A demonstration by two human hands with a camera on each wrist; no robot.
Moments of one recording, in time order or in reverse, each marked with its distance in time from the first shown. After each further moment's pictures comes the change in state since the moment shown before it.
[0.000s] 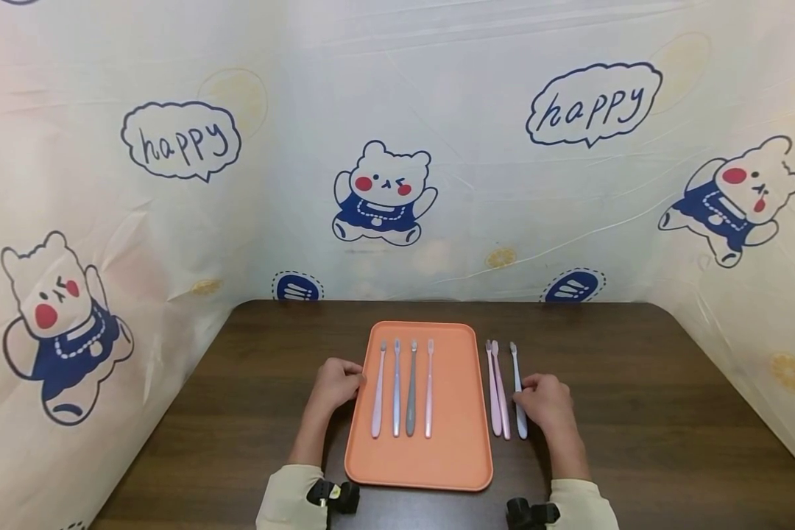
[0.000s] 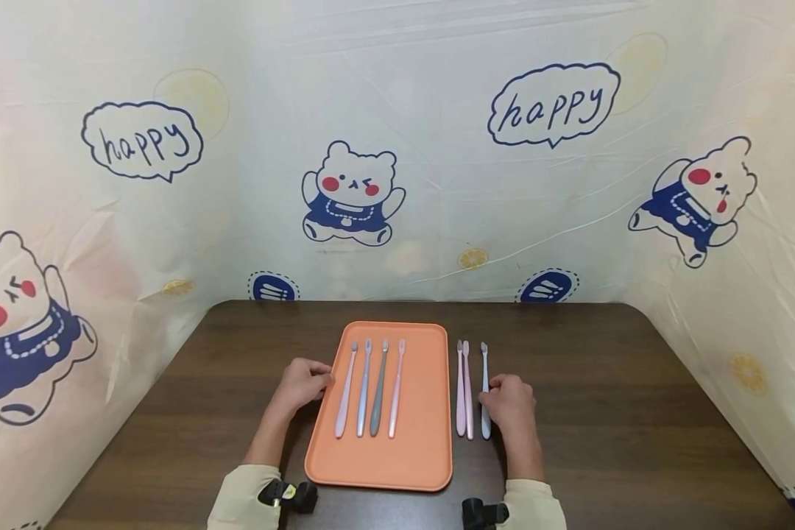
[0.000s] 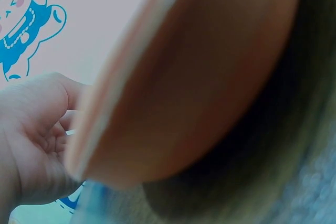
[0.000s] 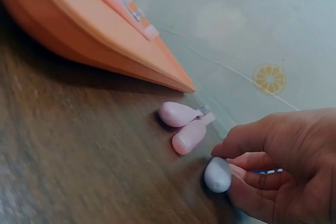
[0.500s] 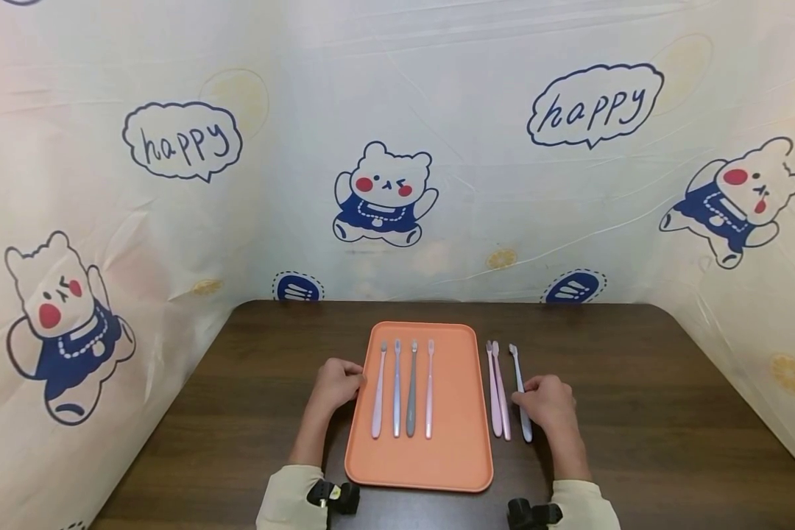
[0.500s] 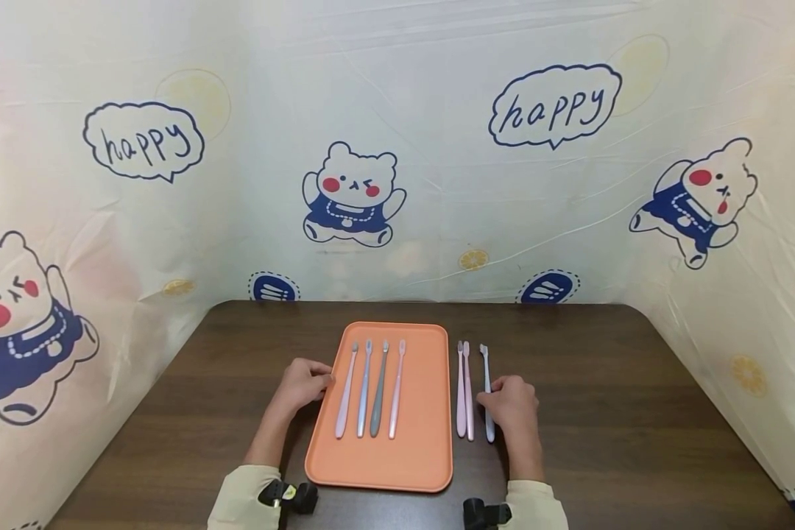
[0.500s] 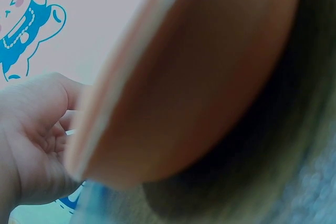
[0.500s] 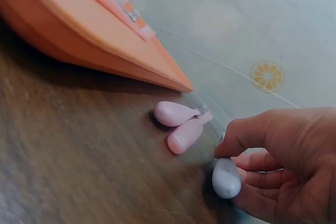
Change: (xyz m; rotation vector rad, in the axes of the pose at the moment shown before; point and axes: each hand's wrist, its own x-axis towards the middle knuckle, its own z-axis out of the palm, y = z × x) left_hand 0.000 0.001 -0.002 -0.001 0.001 -0.004; right_hand -0.002 0.000 -0.003 0.001 -0.008 0.028
